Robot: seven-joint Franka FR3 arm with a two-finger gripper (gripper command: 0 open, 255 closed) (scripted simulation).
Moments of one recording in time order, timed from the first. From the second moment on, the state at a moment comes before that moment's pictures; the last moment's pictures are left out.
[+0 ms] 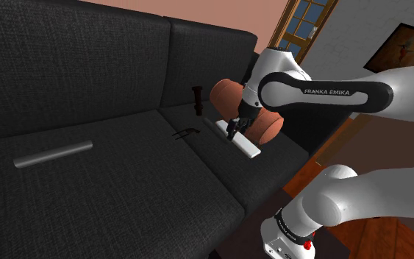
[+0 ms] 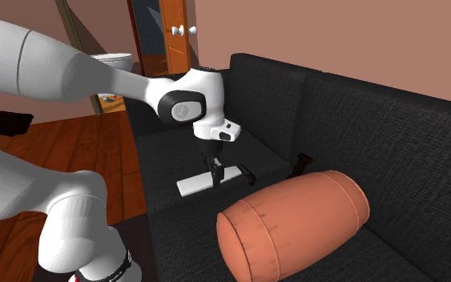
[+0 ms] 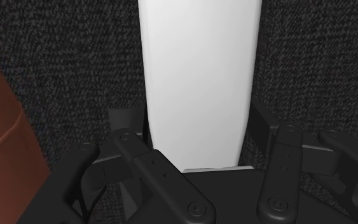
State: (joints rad) arm -0.03 -0.63 0.13 -2.64 0.06 2.02 0.06
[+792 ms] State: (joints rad) arm -0.03 -0.55 0.14 -2.76 0.07 2.22 0.07
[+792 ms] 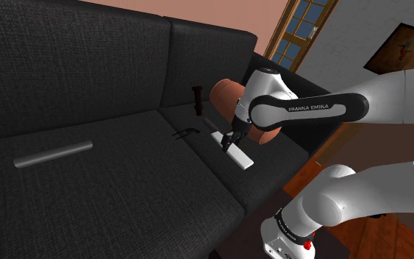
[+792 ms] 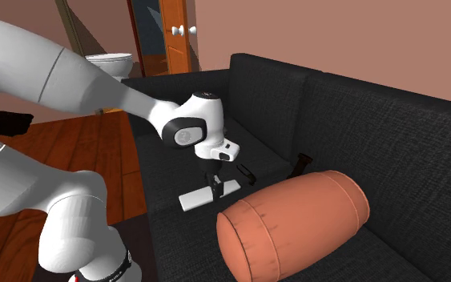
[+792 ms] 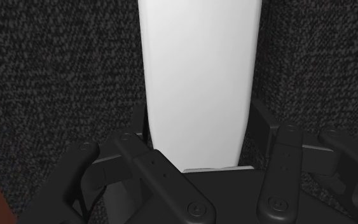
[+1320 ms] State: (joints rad) arm -0.03 -0.50 0.15 -2.80 0.07 2.30 0.07
